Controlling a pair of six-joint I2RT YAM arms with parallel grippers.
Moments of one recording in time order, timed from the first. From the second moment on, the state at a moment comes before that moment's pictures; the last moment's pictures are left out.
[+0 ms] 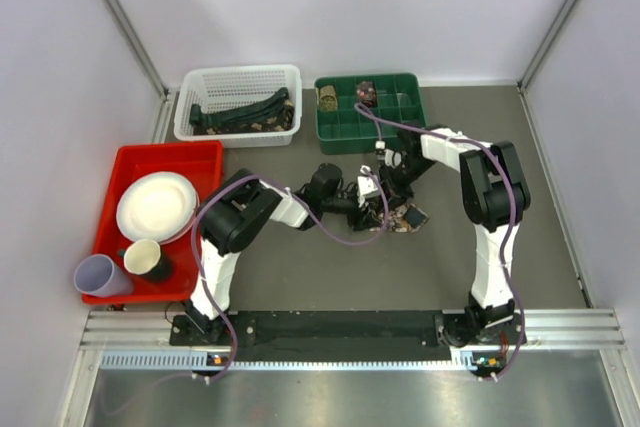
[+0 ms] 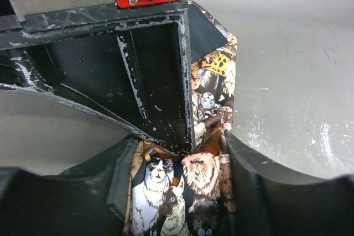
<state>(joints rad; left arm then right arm) -0.73 2.09 0.98 0.70 0.76 0.19 0.32 2.10 1.44 -0.92 -0.70 0.08</state>
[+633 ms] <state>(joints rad) -0.69 2.00 0.90 0.61 0.75 0.31 0.34 2.11 1.43 -0.88 -0.73 0.08</state>
